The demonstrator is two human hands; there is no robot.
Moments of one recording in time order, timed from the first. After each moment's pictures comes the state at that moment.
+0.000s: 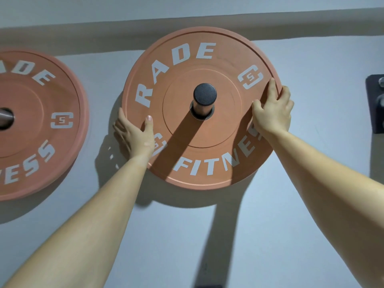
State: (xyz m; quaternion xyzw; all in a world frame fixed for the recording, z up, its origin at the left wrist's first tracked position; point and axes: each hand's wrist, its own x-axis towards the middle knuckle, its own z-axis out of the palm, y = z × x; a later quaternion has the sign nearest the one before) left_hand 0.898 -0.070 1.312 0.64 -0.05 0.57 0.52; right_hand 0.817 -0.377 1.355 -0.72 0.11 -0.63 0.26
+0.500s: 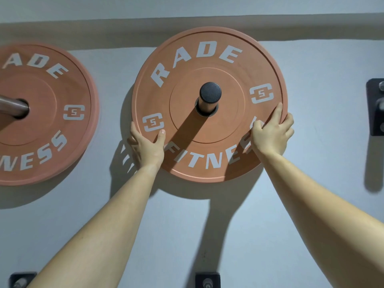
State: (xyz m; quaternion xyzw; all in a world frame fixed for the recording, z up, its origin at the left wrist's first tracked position) left_hand 0.877 -0.080 1.269 0.66 -0.04 0.50 0.56; right_hand 0.813 -0.352 1.299 -0.68 0.15 -0.62 0.35
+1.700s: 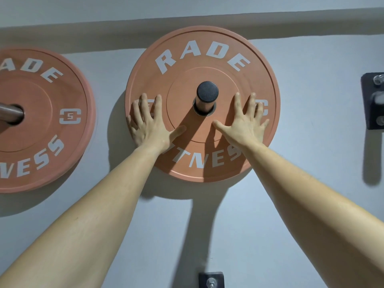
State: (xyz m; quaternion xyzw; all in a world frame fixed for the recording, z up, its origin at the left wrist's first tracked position) left_hand 0.870 -0.077 1.318 0.82 -0.09 0.54 0.17; right_hand 0.824 -0.316 1.316 -0.82 0.10 -0.54 0.13
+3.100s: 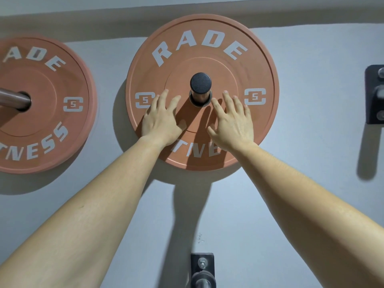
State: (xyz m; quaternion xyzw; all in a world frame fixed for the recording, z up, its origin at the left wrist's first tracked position) left_hand 0.826 -0.104 1.313 0.85 -0.14 0.50 0.11; right_hand 0.799 -0.303 1.295 -0.83 -0.01 -0.56 -0.04
